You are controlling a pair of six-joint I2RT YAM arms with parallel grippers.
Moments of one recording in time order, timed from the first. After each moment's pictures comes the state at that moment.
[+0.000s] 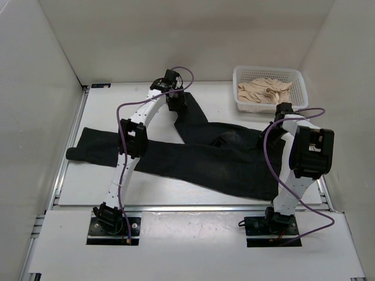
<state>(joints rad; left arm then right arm) -0.39 2.63 2.55 -0.87 0.11 -0.53 -0.12 1.88 1.22 -0.65 -0.18 0.64</state>
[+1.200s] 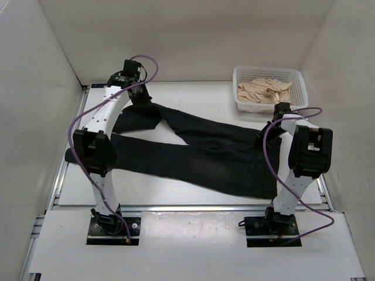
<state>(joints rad) -0.21 1.91 1.93 -0.88 0.04 -0.51 -0.11 1.89 1.22 -0.65 -0.21 0.62</state>
